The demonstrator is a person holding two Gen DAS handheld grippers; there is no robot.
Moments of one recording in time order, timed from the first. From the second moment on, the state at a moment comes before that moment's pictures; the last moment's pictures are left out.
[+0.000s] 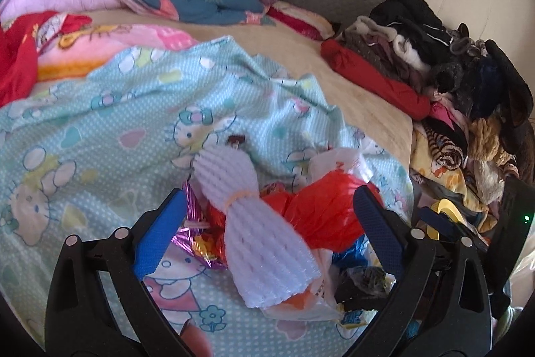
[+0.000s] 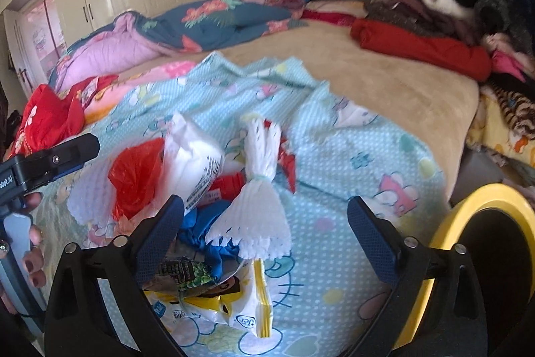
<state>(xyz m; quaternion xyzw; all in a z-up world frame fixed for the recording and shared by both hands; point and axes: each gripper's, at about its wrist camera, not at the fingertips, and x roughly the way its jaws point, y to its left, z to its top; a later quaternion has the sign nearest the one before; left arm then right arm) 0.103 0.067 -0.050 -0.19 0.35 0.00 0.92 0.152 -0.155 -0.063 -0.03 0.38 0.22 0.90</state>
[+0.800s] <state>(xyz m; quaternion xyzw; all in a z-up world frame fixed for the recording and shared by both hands) 0.080 0.068 -0.018 -0.23 0.32 -0.01 0.92 0.128 -0.168 -0.040 -0.01 0.36 0.29 0.89</state>
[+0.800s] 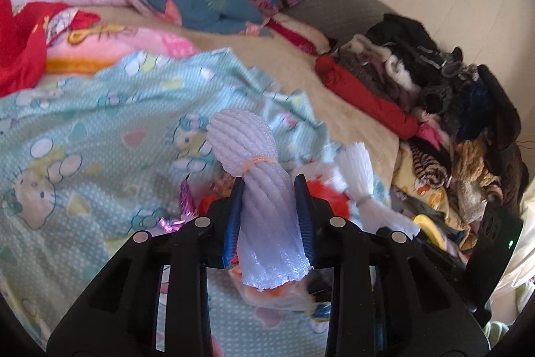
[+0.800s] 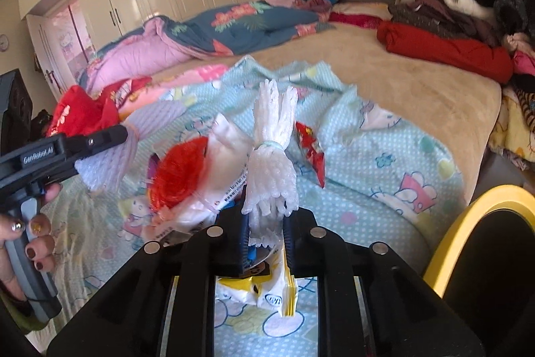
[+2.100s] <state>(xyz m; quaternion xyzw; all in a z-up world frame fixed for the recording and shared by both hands) 0.077 -0.083 0.029 -0.16 0.28 -0.12 0.94 0.066 -0.319 -0.002 0.05 0.31 0.21 0.93</state>
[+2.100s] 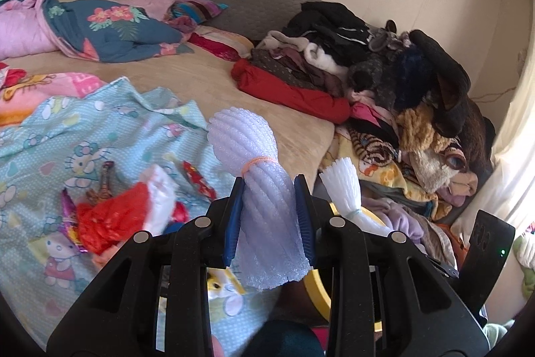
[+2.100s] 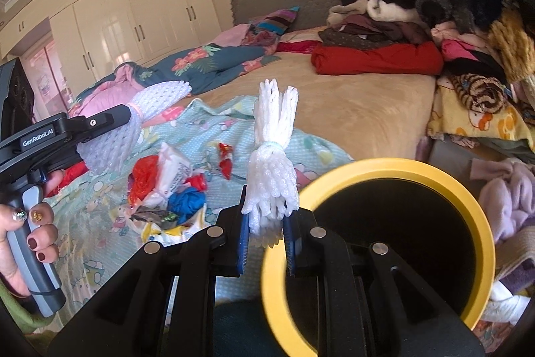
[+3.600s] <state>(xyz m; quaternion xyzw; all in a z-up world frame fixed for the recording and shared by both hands) 0.084 -0.188 -0.008 -0.05 0.31 -0.19 0.93 0.046 -0.428 -0.022 0.12 0.33 0.05 0.94</state>
